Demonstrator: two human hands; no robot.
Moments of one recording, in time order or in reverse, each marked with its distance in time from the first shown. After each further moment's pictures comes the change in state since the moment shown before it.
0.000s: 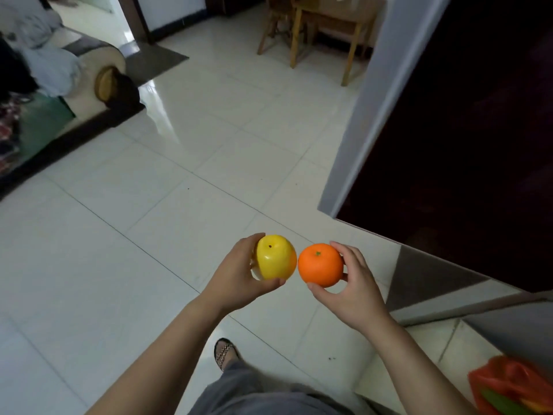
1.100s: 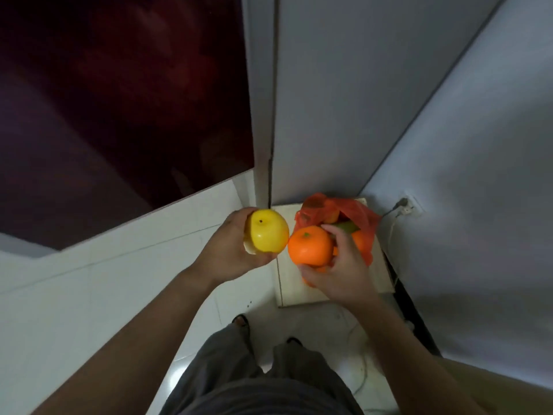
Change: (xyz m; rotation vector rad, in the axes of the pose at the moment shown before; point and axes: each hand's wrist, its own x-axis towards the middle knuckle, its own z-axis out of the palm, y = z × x) left_hand -0.003 0.247 0.326 0.146 -0.775 0.544; right_hand -0.254 0.166 -0.220 0.047 0.775 0.587
